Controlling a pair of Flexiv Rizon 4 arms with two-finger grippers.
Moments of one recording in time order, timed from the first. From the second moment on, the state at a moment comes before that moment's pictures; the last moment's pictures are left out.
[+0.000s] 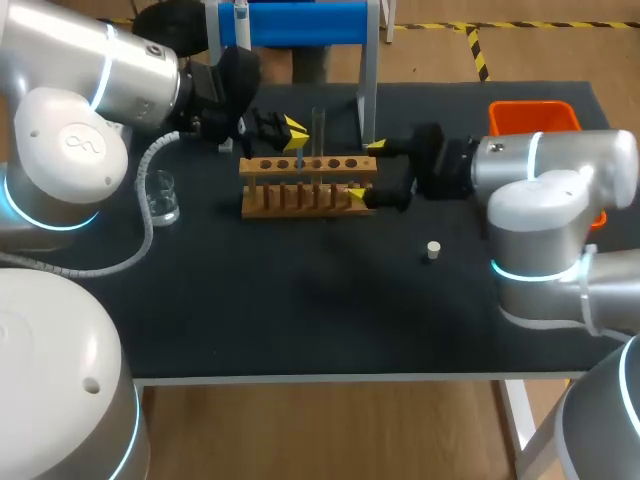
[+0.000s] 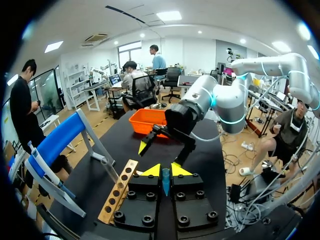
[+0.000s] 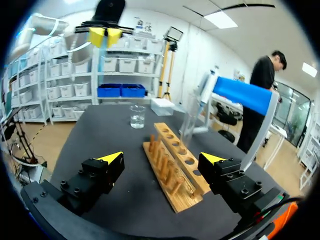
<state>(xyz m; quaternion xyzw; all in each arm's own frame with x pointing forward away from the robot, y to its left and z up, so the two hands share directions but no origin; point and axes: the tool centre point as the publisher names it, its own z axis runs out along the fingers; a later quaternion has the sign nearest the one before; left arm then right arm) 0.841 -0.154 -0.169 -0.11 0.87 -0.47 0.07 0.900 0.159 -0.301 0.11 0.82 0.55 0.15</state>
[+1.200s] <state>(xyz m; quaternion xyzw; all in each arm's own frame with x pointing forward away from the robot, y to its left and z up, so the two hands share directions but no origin) 0.841 -0.154 -0.169 -0.11 0.87 -0.47 0.07 0.835 0.186 -0.222 -0.02 0.71 0.70 0.03</state>
